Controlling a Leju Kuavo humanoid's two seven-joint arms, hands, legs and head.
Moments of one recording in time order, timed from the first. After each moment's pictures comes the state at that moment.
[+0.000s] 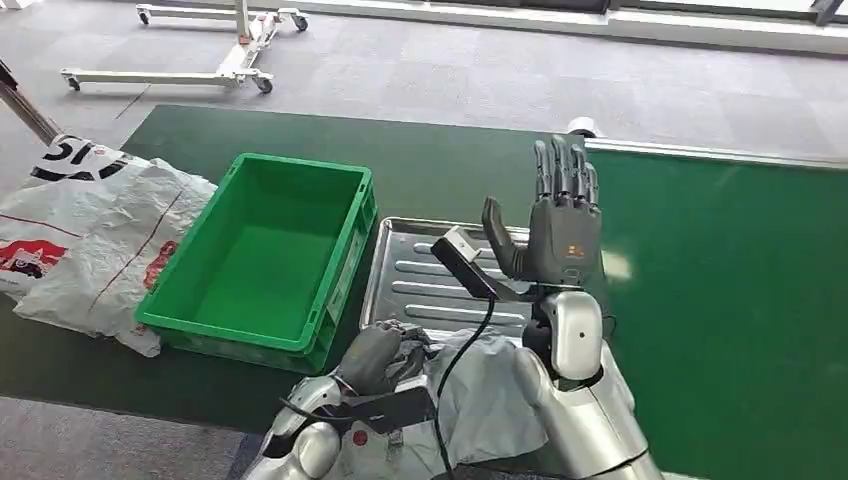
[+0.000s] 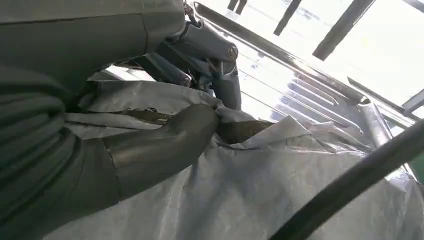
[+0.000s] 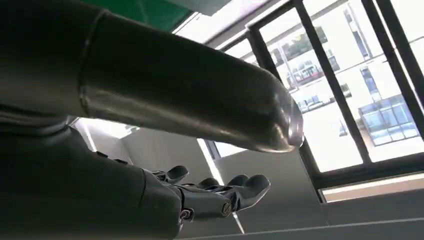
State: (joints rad) left arm -0.11 -0.17 -0.35 -1.22 -0.88 -0.10 -0.40; right arm -0.39 0.10 0.40 -1.41 1.57 -0.49 0.26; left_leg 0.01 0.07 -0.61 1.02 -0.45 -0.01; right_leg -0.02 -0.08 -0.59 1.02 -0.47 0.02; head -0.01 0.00
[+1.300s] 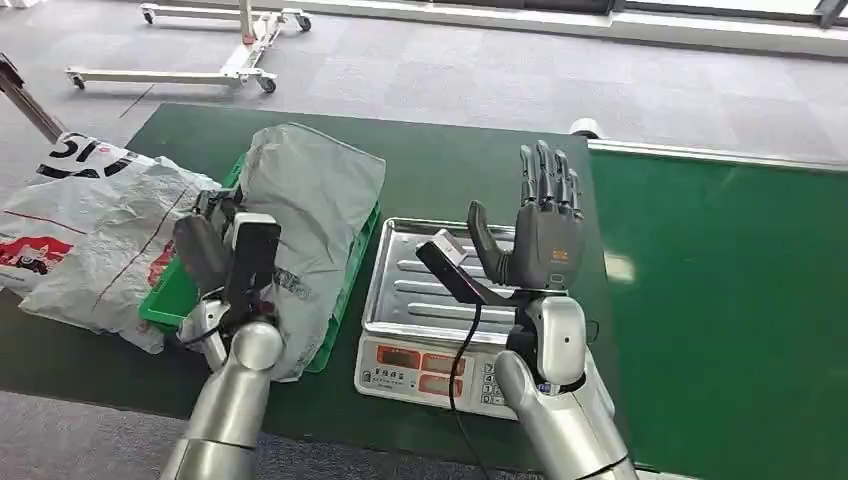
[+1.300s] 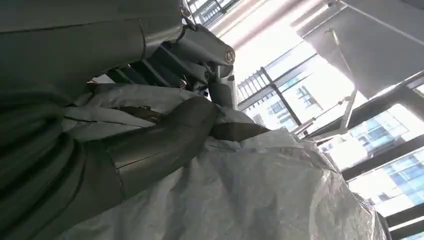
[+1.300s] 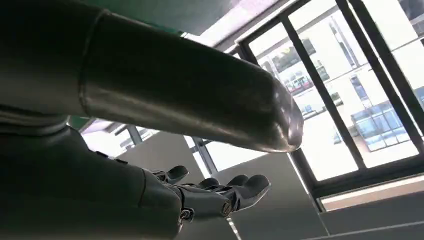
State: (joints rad) left arm -0.43 -0.19 0.02 -1.17 -0.74 0.64 -0.28; right arm -0.37 0.19 0.36 -1.39 1.56 -0.52 0.20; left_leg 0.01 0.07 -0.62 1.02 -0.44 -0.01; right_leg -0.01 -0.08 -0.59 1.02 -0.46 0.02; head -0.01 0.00
